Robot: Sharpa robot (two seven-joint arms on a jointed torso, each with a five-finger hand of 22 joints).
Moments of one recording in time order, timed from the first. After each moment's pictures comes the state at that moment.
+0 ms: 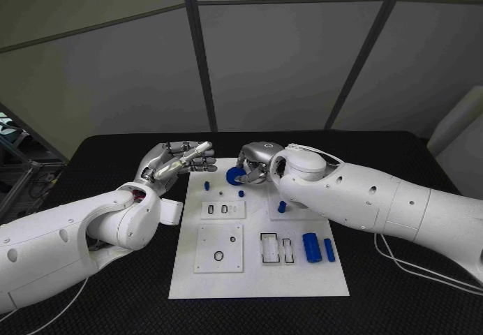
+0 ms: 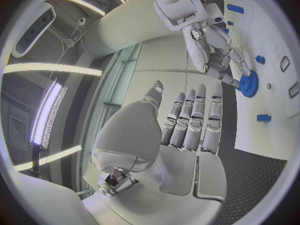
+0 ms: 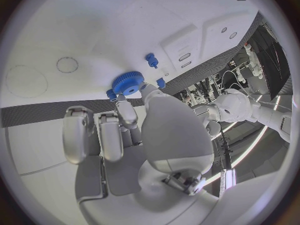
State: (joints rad) left arm 1.10 -0.93 0.09 1.65 -0.10 -0.38 0.47; left_hand 1.32 0.04 0.03 0.01 0.09 0.89 0.22 0.14 0.07 0.98 0.18 0.12 0.07 1.03 0.13 0.16 0.14 0.13 0.86 0.25 0.35 0.13; right arm 1.24 -0.42 0.05 1.23 -1.65 -0.13 -0.29; right_hand 1.30 -0.07 0.17 0.25 0.28 0.88 0.16 0.12 0.08 1.28 0.07 1.25 1.18 1.47 -0.01 1.51 1.31 0.05 1.44 0.10 1.49 1.31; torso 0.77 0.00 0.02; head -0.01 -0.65
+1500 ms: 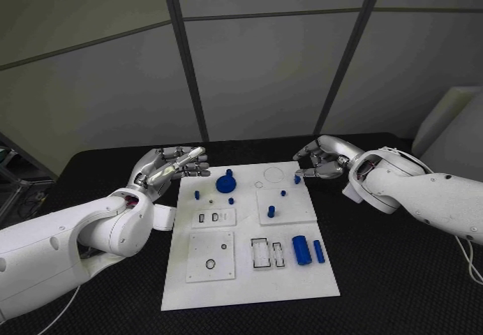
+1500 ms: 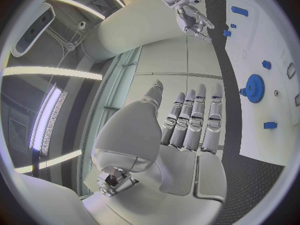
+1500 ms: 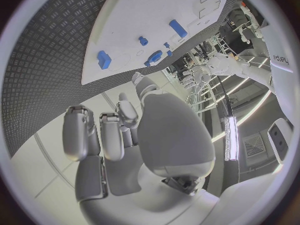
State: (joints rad) left arm 1.10 -0.94 0.09 1.64 -0.10 -0.38 0.47; left_hand 1.32 0.04 0.03 0.01 0.09 0.89 0.22 0.13 0.07 0.98 0.18 0.12 0.07 1.03 0.13 0.15 0.14 0.13 0.86 0.25 0.35 0.13; right arm 1.24 -0.86 0.05 1.38 -1.24 -0.30 0.01; right_hand 1.41 -0.14 0.17 0.16 0.27 0.91 0.14 0.08 0.09 1.27 0.05 1.24 1.16 1.46 -0.01 1.51 1.31 0.05 1.42 0.09 1.46 1.31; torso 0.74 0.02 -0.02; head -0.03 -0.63
